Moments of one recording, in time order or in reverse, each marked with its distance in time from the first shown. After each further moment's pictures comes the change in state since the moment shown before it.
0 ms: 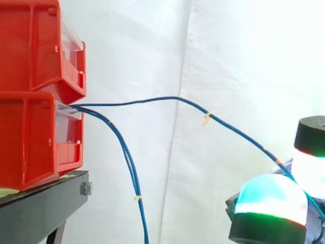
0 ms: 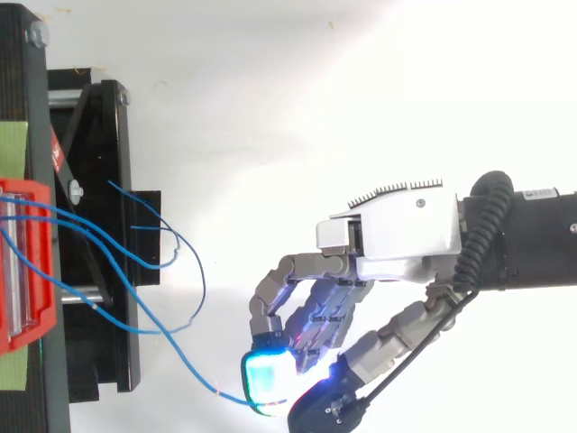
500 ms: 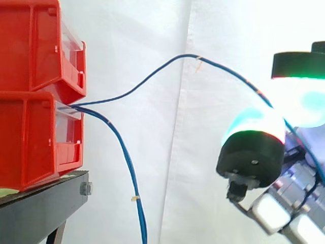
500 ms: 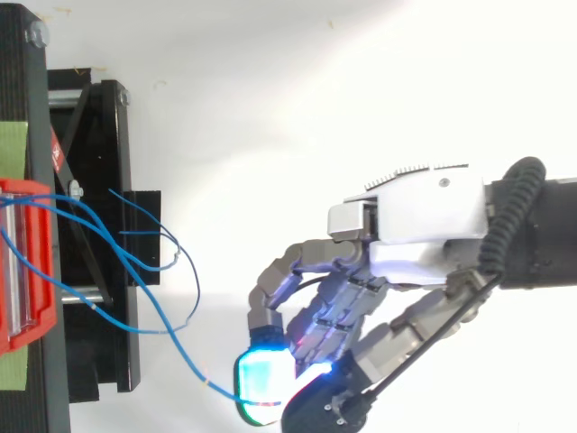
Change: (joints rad) arm -0.005 0.020 0.036 -0.043 -0.001 0.157
